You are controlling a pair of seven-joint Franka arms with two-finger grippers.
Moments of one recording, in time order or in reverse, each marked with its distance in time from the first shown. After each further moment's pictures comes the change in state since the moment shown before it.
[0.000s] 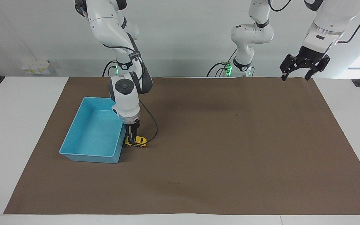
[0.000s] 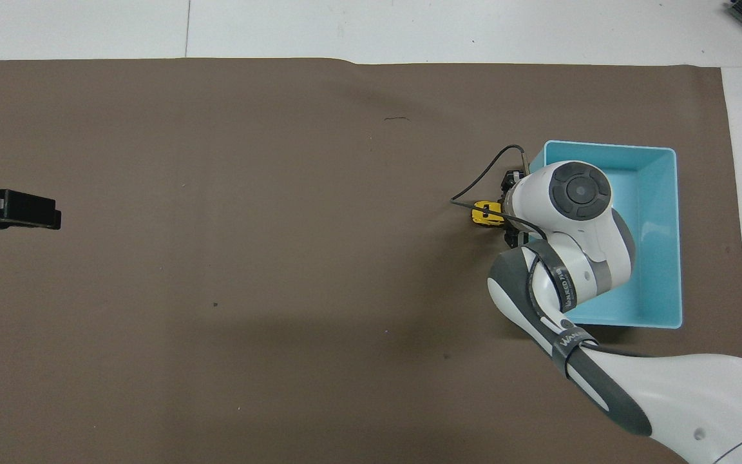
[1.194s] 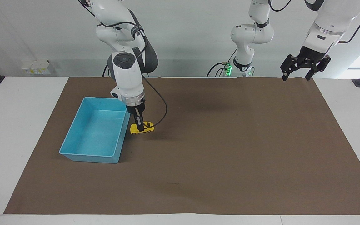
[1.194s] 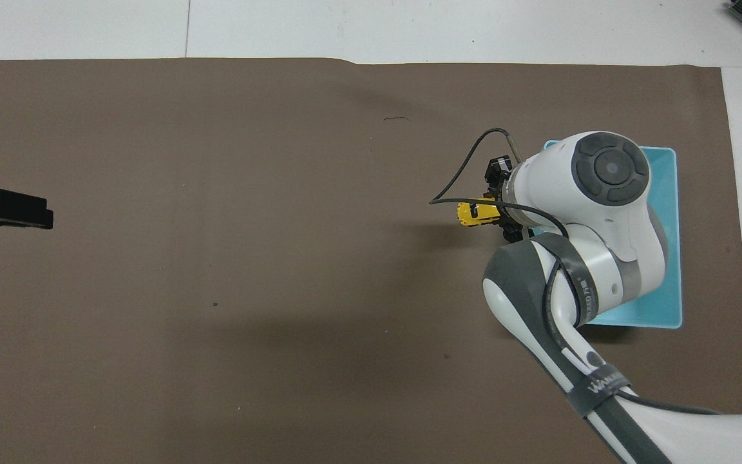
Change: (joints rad) left arm 0.005 0.000 -0.002 0.000 0.000 -0.001 0.000; right arm 0.002 -0.156 0.053 0.132 0.181 -0.275 -0.357
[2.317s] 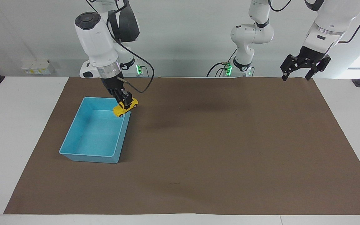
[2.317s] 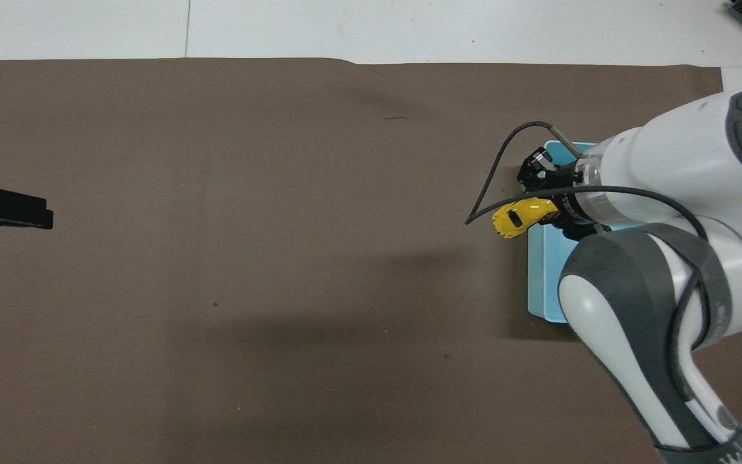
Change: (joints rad) left arm 0.000 0.000 0.000 0.000 0.000 0.000 0.000; right arm -0.120 -0.155 -0.014 0.087 0.102 -0.270 -0.787
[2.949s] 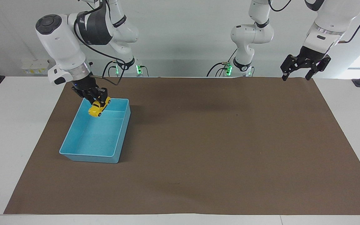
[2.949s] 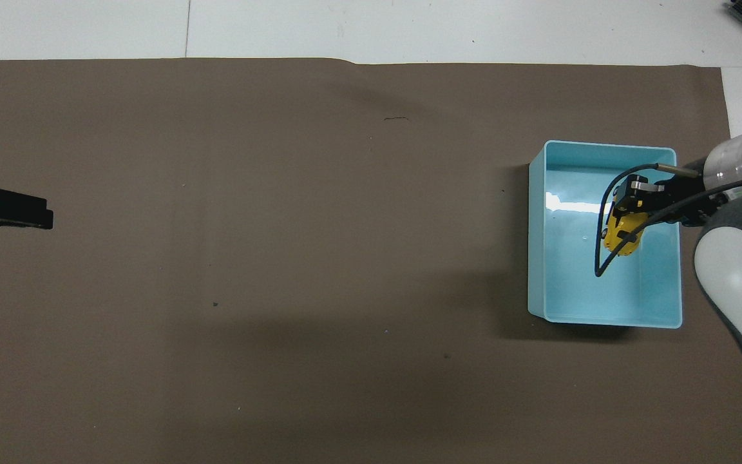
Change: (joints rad) left arm 0.000 0.000 0.000 0.000 0.000 0.000 0.000; right arm -0.157 -0.007 -0.014 -0.003 0.000 -0.069 -0.569
